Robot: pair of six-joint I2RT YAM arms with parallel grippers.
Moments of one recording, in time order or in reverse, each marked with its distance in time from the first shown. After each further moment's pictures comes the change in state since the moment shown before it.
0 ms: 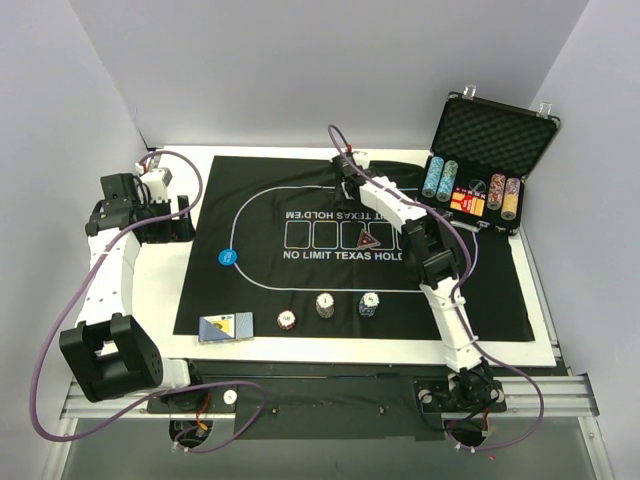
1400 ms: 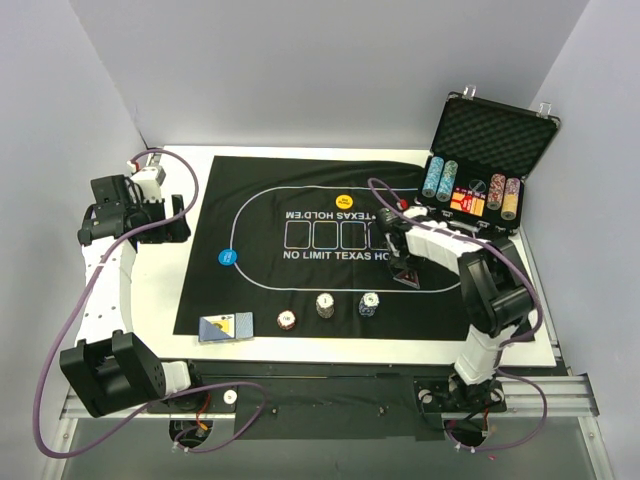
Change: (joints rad) left arm 0.024 -0.071 -0.001 -0.005 0.004 0.020; right arm -0.041 -0.643 -0.969 -0.021 0.255 0.045
